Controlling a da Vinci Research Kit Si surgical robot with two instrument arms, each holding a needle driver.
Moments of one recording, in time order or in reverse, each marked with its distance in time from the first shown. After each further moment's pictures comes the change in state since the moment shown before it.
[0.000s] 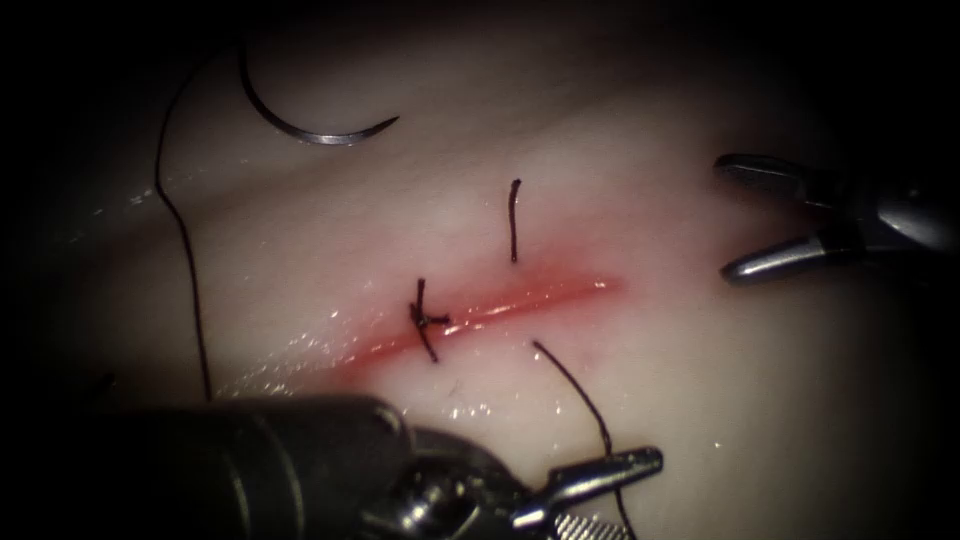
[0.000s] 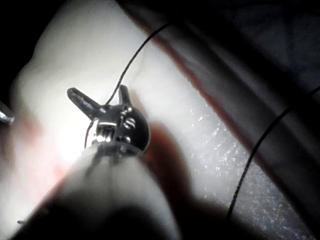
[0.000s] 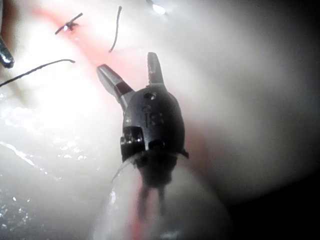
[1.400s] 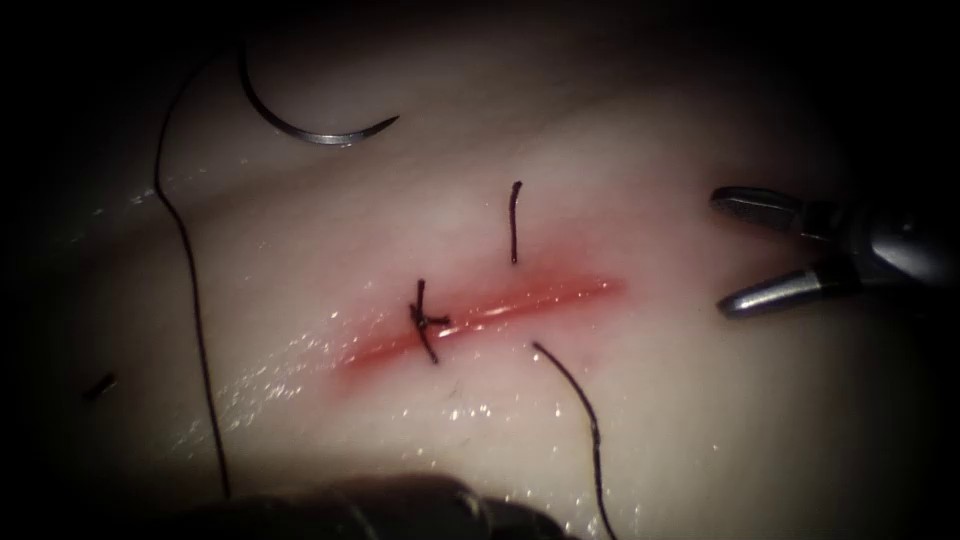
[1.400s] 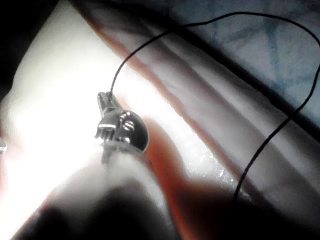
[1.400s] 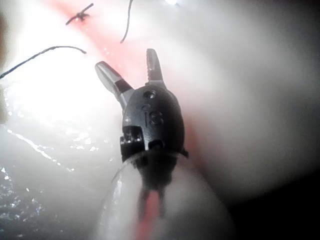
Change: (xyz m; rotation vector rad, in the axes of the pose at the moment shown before) right arm -0.001 -0.002 0.000 0.083 0.023 -0.020; left arm 0.002 0.001 0.001 -0.176 -0.027 0.034
